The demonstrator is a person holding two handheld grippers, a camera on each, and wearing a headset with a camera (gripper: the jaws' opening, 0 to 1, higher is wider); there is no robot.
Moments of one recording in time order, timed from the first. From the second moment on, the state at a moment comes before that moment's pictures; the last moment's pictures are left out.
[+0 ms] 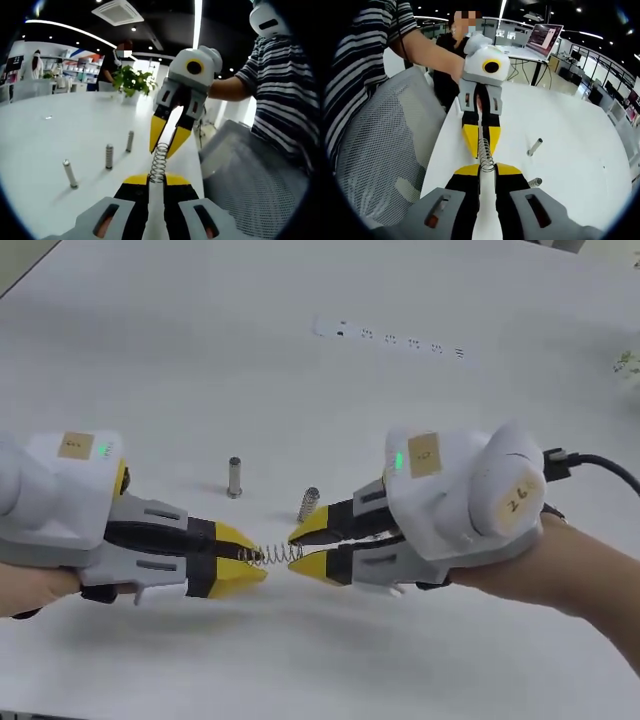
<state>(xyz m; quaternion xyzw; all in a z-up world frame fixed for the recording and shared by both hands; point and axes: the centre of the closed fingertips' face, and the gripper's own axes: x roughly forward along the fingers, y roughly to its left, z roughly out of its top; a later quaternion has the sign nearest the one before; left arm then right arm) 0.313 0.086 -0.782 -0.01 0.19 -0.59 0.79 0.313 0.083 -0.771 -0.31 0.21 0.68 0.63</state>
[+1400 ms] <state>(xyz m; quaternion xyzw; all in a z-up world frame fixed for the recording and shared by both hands) 0.318 0.087 -0.782 0.00 0.19 -0.58 0.79 0.306 0.120 -0.745 -0.23 0.20 0.70 0.64</state>
